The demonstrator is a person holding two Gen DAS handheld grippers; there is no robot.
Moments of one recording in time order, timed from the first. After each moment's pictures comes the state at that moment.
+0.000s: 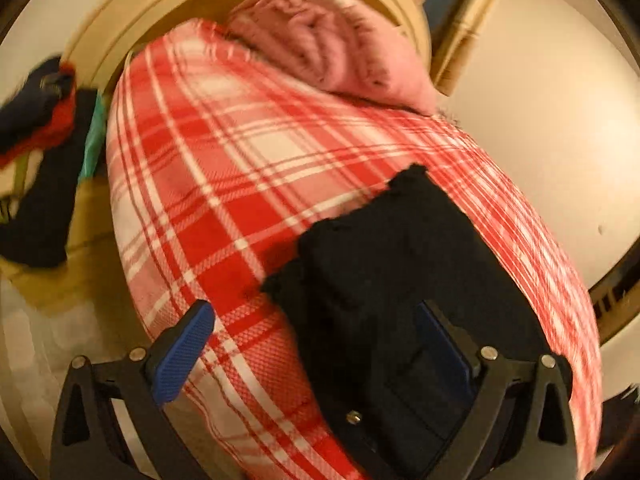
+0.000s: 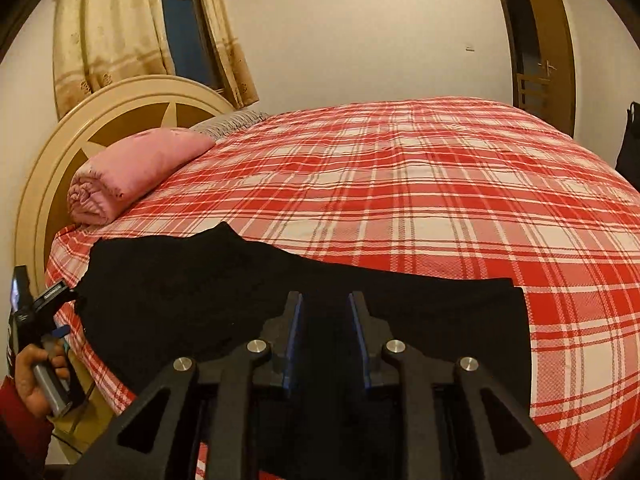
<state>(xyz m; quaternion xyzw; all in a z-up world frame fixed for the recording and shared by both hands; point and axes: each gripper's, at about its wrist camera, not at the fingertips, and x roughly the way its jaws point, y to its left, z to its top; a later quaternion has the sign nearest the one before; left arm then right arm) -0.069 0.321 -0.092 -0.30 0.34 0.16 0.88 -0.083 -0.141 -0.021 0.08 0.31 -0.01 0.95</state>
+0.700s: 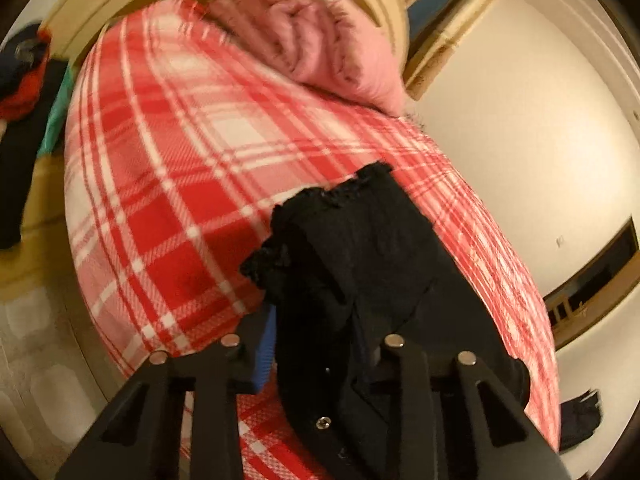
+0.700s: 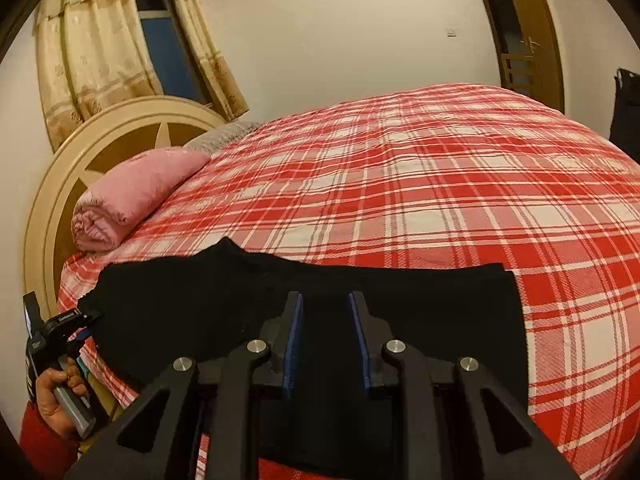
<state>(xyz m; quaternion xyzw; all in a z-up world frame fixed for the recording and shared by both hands) -0.067 0.316 -0.082 -0.33 0.31 0.09 0.89 -0.096 -0.157 -0.012 0.15 0.30 -0.02 0.94</state>
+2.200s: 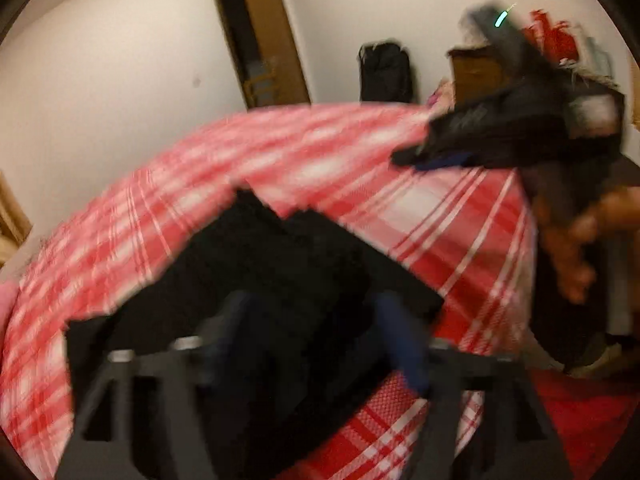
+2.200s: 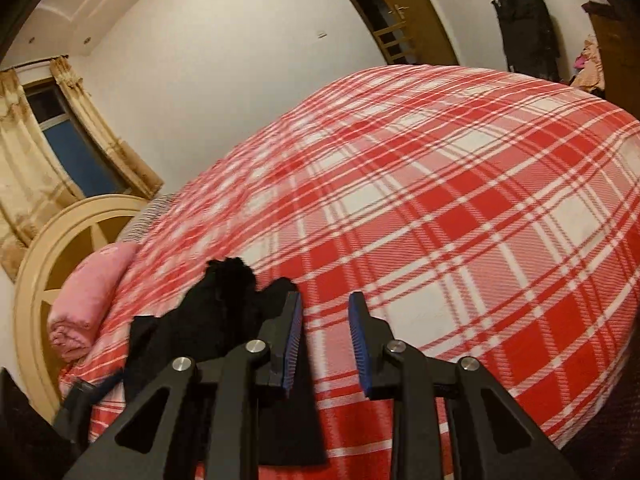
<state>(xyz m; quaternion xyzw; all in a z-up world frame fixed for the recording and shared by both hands) -0.178 -0.085 -0.026 0.24 0.20 -0.44 0.84 -0.183 -0.315 -0.022 0.30 0.26 -0.15 0.90</state>
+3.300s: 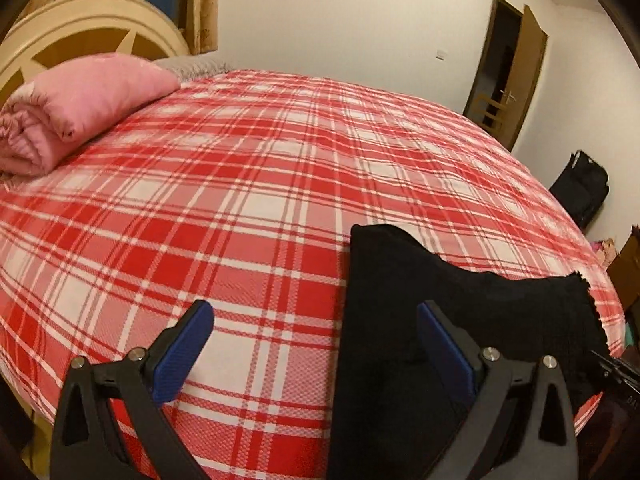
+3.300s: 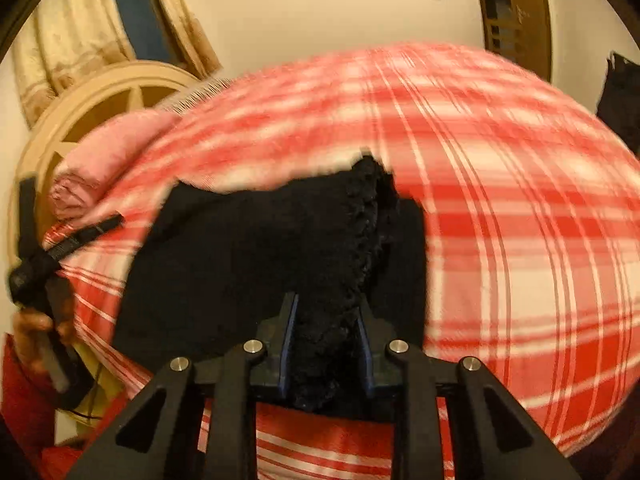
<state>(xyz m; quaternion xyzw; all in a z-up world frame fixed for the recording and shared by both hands) -0.035 0.083 -0.022 -0.02 0.37 -0.14 0.92 -0.137 -0.218 -0.043 0.14 0.41 -0.04 0.90</state>
